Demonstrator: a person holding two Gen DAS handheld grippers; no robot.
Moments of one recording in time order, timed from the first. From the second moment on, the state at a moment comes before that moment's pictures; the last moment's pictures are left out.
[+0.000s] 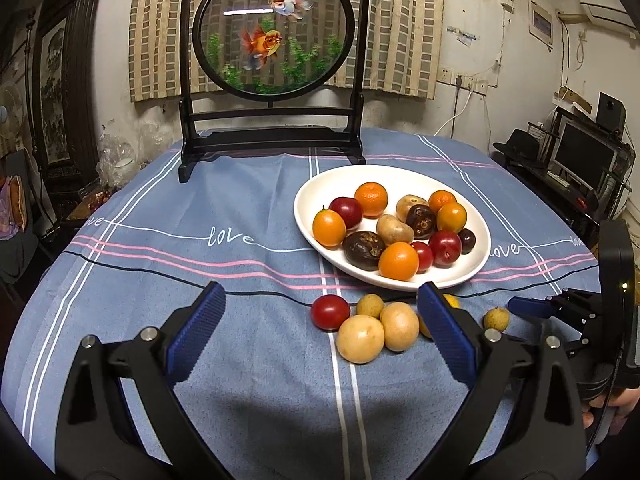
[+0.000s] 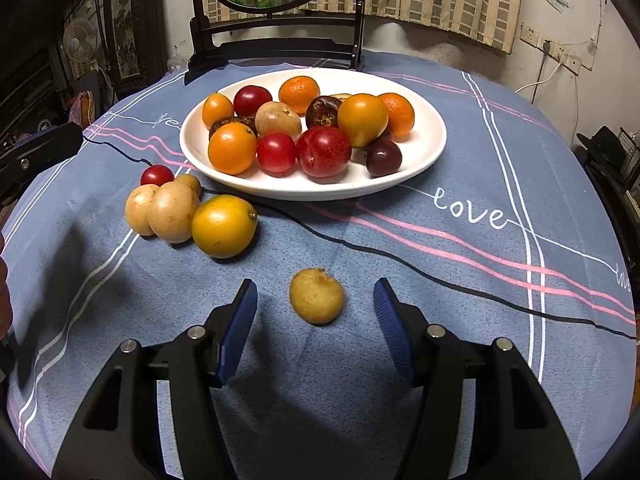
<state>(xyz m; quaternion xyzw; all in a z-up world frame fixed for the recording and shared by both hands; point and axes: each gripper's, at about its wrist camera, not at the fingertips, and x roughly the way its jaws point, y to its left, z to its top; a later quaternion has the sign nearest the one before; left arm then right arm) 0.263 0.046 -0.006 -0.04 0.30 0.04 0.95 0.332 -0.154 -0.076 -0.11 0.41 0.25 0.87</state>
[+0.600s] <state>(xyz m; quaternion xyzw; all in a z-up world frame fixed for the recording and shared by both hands) 0.260 0.048 -0.011 -0.03 0.30 0.05 0.95 0.333 -0.151 -0.082 -0.12 0.42 0.24 0.87</state>
